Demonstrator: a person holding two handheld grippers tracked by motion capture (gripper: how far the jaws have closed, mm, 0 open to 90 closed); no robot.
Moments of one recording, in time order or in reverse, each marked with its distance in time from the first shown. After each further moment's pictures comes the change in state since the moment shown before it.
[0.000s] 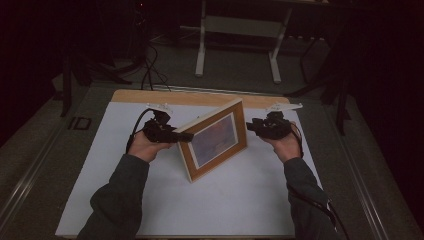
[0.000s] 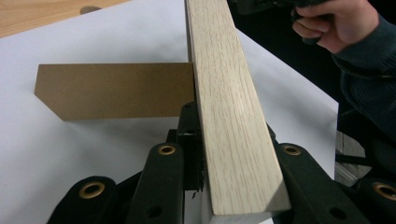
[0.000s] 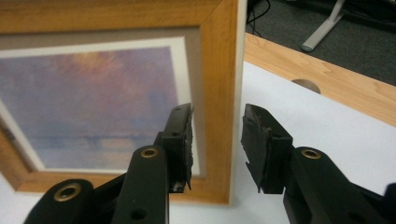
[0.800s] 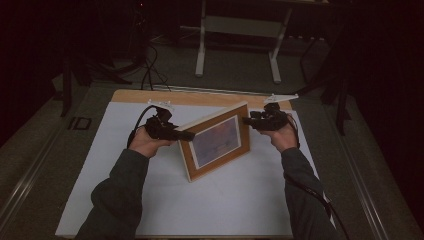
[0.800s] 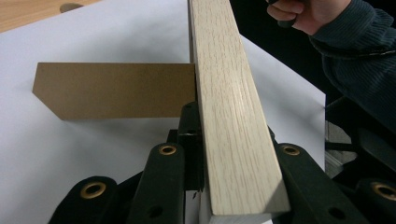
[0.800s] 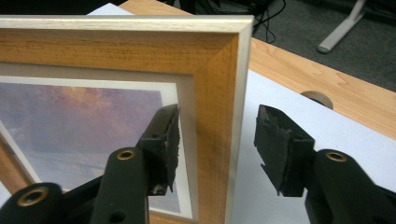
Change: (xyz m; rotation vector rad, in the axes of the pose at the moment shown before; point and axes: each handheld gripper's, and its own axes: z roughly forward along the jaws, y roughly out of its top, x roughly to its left) left arm 0.010 0.007 0.005 0.027 -0.067 0.022; right arm -0.016 0.018 0.018 0.013 0.062 0.000
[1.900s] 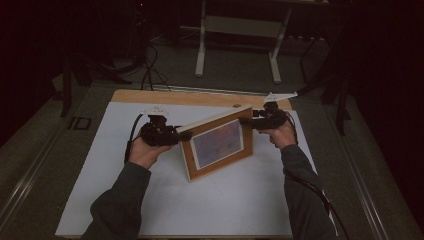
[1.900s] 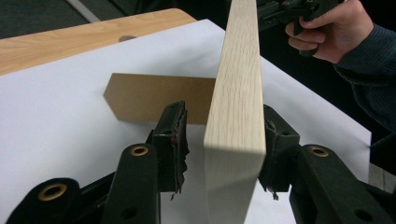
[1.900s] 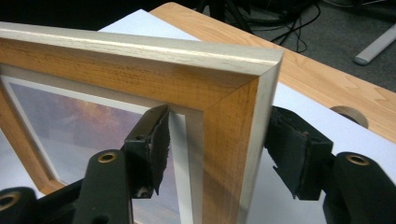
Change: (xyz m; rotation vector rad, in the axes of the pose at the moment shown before) left arm -0.025 -0.020 -0.009 -0.154 0.214 -0.029; right arm -0.012 0.000 0.009 -0.025 0.134 -0.029
